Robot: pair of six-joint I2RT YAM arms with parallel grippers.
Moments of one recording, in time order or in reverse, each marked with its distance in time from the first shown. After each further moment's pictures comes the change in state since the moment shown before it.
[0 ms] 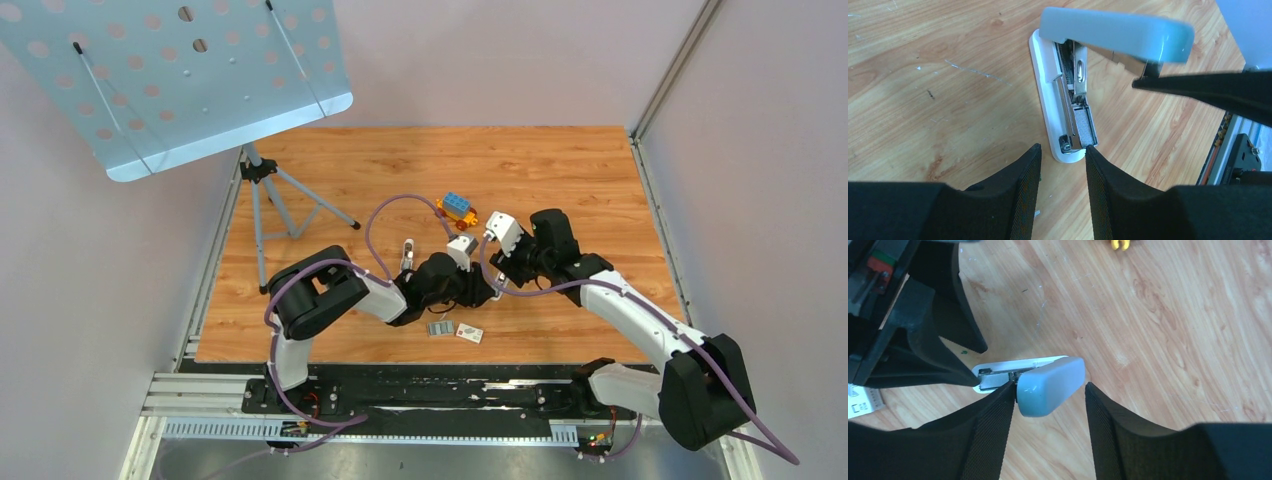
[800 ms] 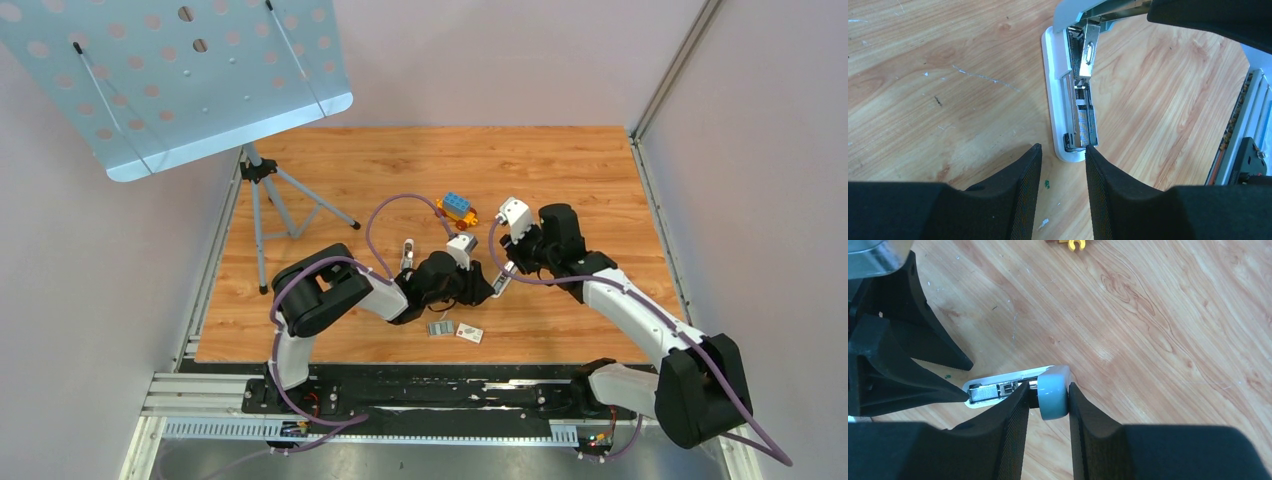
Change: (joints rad) left arm 0.014 0.032 0.013 0.019 0.013 0.004; right arm -0.048 0.008 0.000 0.083 0.045 0.137
